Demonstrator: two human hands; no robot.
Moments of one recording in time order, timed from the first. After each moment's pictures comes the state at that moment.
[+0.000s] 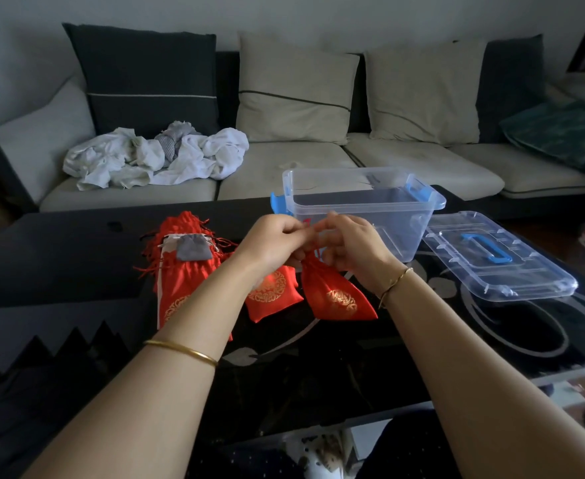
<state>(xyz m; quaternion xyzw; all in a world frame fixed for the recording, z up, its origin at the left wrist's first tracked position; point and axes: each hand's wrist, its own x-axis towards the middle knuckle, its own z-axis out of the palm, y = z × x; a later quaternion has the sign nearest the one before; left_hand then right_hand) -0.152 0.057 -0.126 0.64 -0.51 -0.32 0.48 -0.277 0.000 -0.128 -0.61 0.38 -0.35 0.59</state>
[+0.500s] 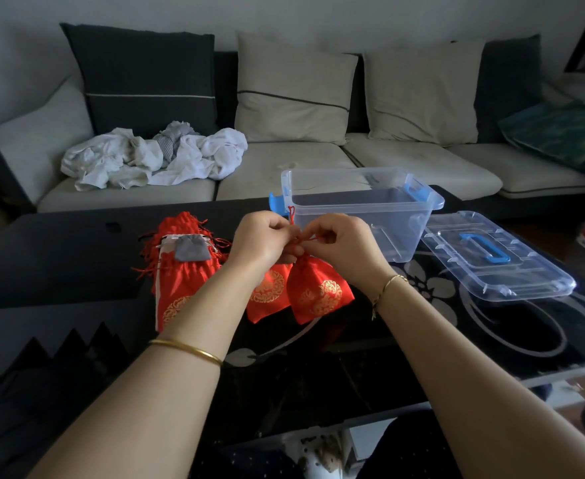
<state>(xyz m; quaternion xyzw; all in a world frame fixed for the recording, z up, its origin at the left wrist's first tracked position) -0.152 0.055 -0.126 0.66 -0.41 -0.30 0.55 -0.275 0.001 -0.139 -0.82 0.33 -0.39 0.28</state>
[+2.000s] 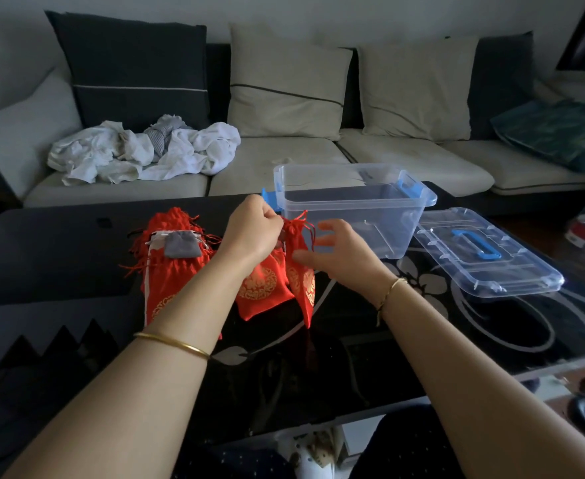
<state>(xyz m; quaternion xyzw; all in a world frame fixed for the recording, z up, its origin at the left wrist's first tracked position) -0.146 0.045 -0.125 0.74 -0.47 -0.13 0.47 -0.288 0.001 -0.148 -0.75 0.44 -0.27 0.42</state>
